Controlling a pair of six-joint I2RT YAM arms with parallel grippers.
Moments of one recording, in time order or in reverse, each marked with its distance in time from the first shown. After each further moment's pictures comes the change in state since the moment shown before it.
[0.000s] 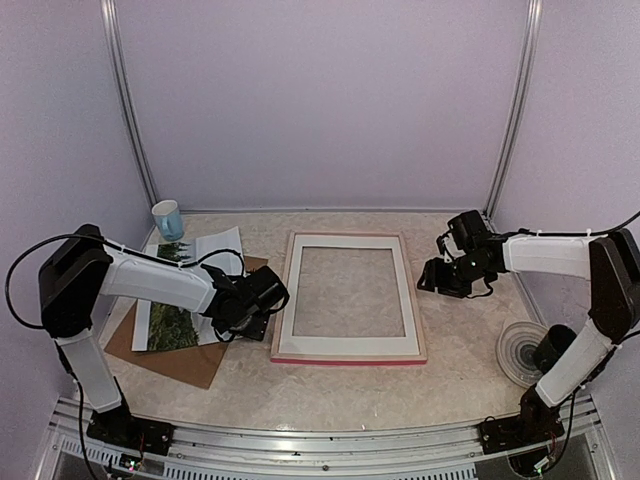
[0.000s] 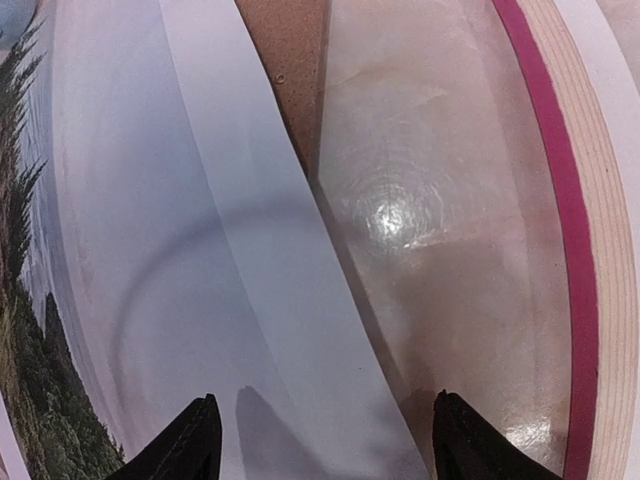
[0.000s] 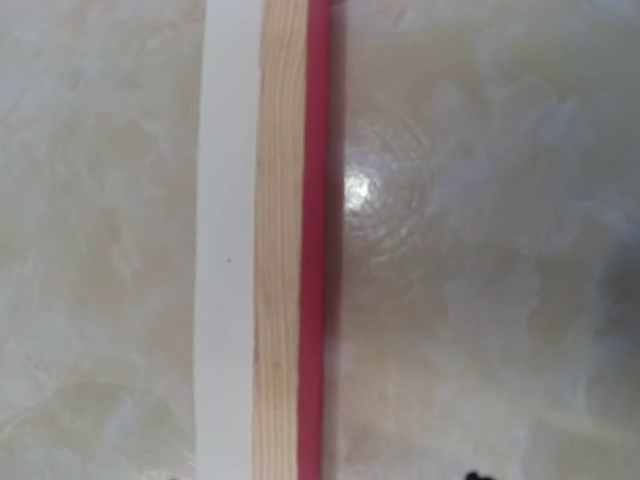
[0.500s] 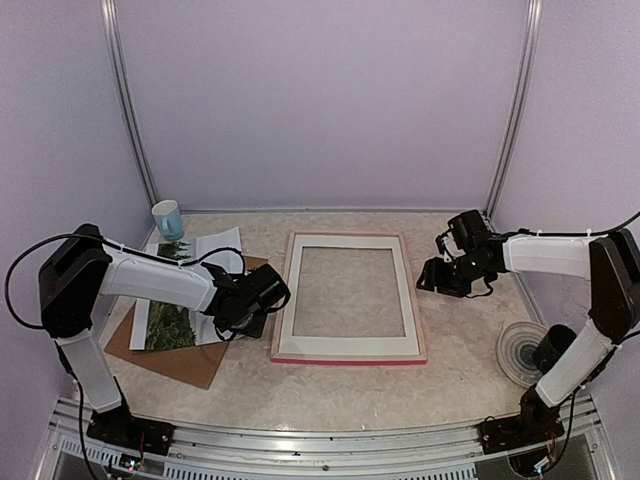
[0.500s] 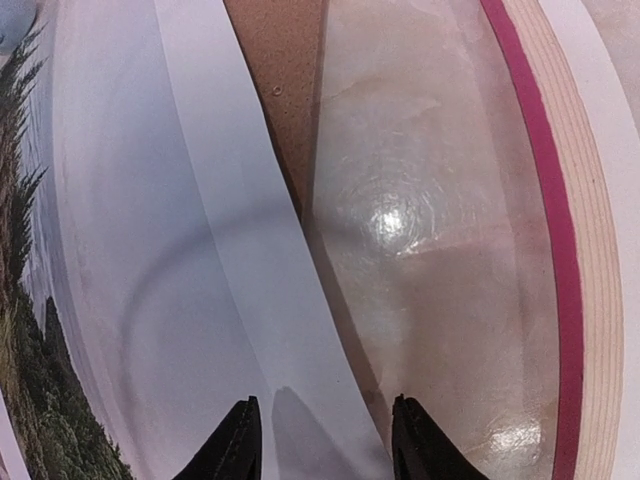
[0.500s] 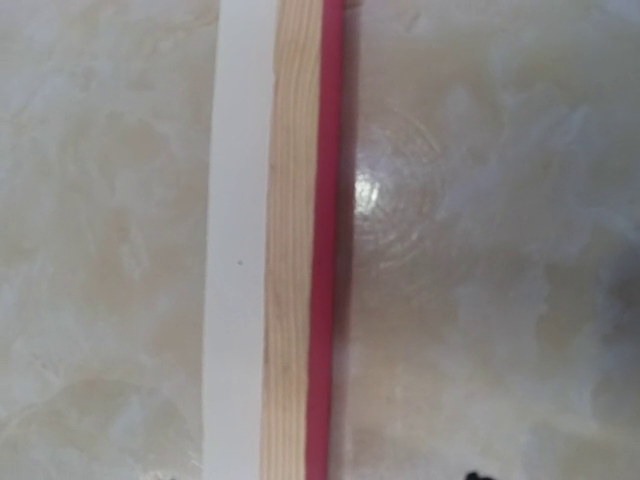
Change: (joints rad) left arm -0.003 0.001 0.017 -0.012 0.000 0.000; right arm 0.000 -0.001 0.000 0.007 -0.009 -0.008
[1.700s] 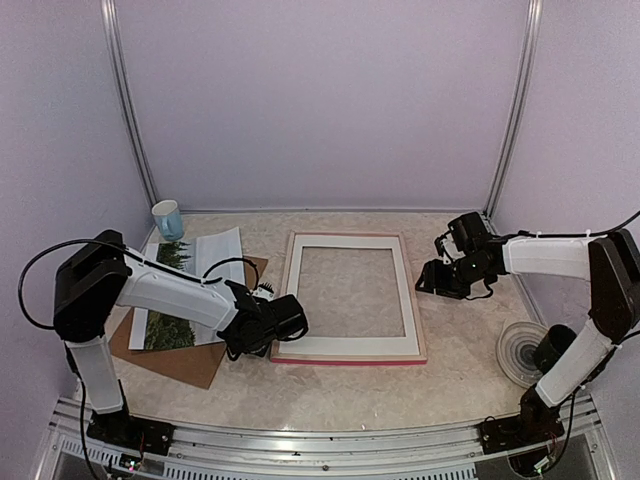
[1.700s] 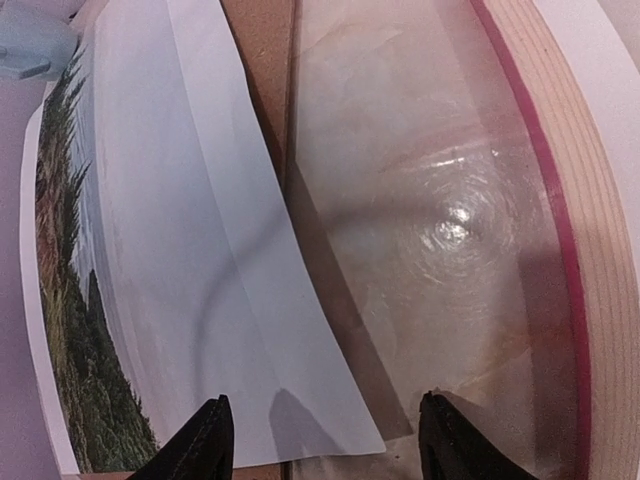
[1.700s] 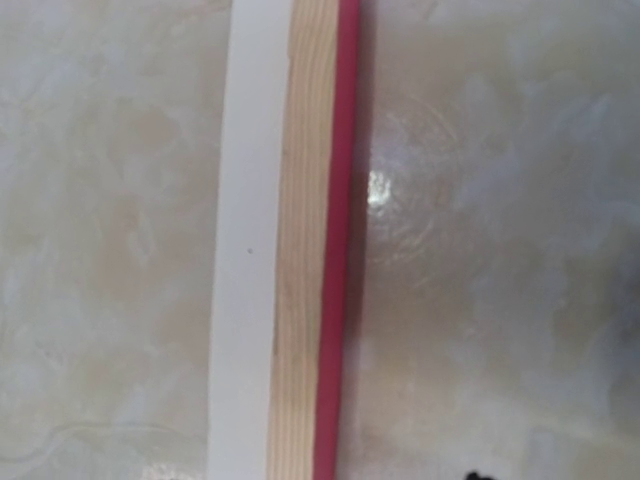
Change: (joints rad) left arm -0.148 0.078 0.036 -0.154 -0.169 -0.075; right arm 0.000 0.000 -0.014 0.016 -0.021 -0.010
